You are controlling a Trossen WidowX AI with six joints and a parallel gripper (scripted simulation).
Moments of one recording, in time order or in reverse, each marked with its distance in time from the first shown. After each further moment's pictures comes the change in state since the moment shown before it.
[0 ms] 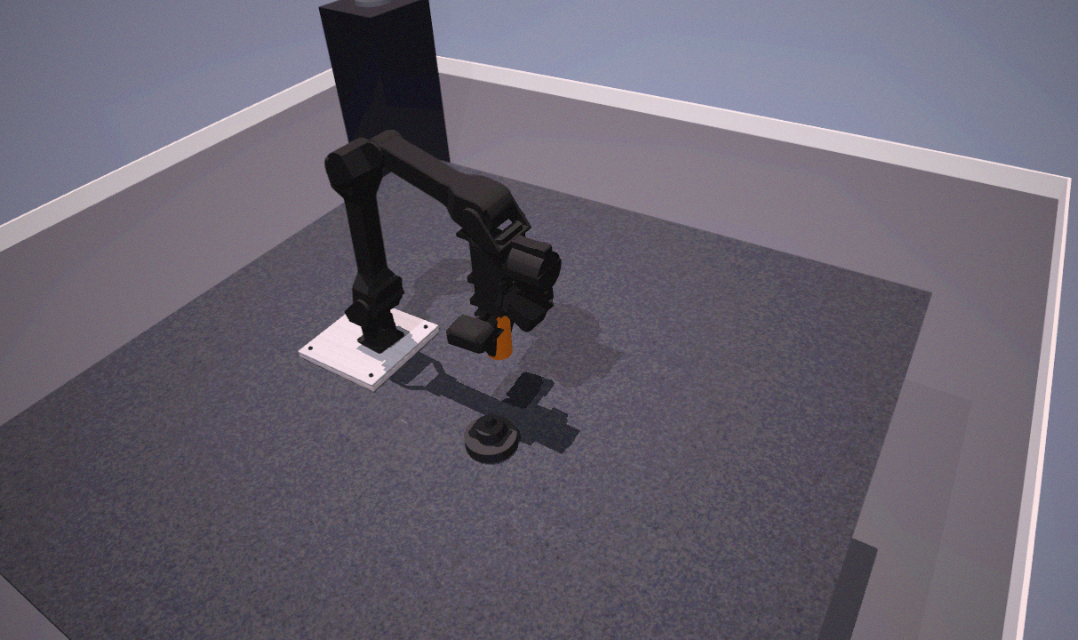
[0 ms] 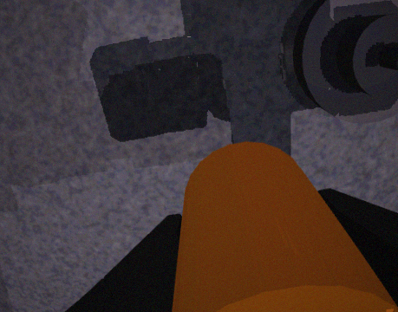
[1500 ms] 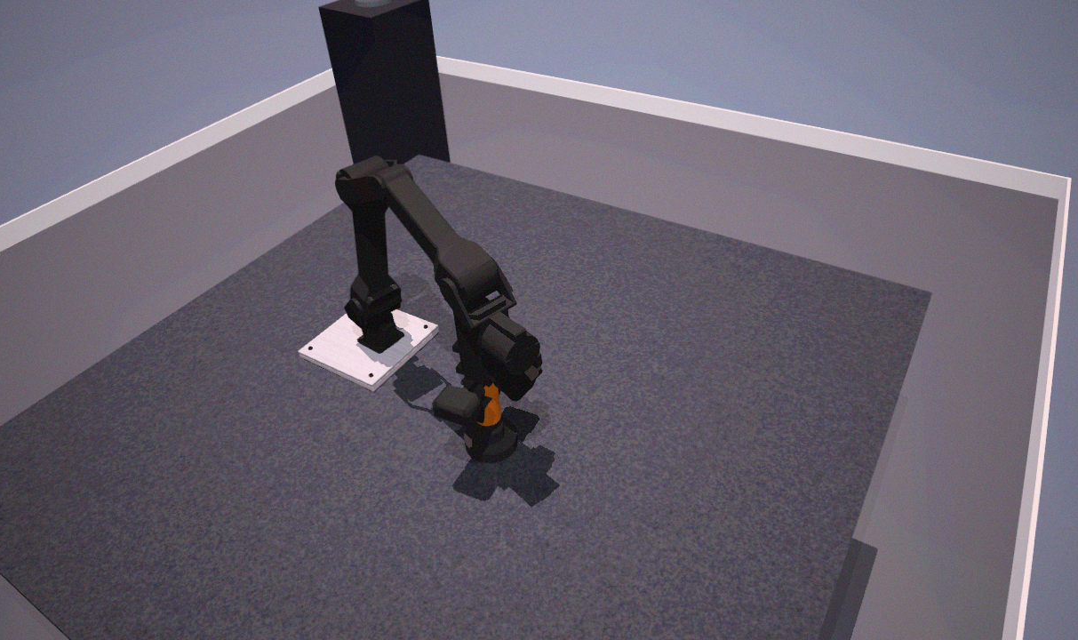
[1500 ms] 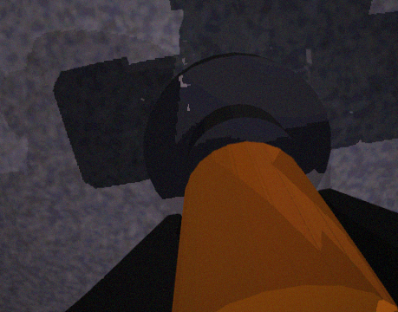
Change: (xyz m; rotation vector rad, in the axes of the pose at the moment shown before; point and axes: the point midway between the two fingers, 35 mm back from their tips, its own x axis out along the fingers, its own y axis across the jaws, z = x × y) arm 0.050 -0.090 0.025 -0.038 -0.011 -0.008
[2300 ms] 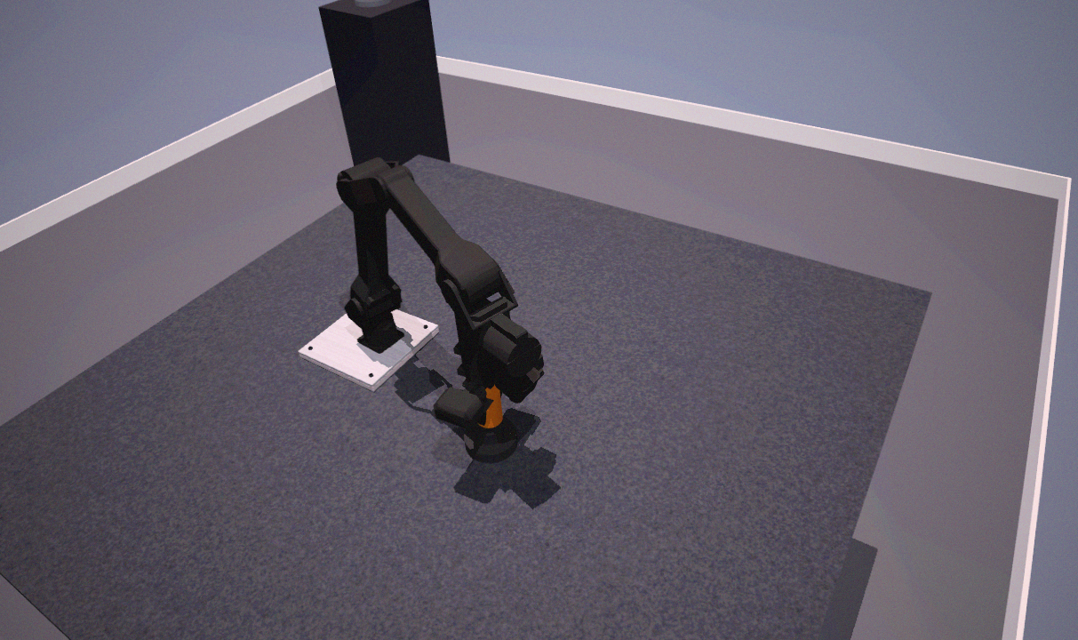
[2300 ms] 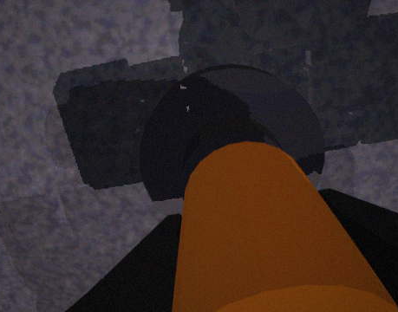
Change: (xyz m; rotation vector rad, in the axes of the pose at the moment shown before) arm 0.001 -0.003 0.004 0.003 -0.002 -0.001
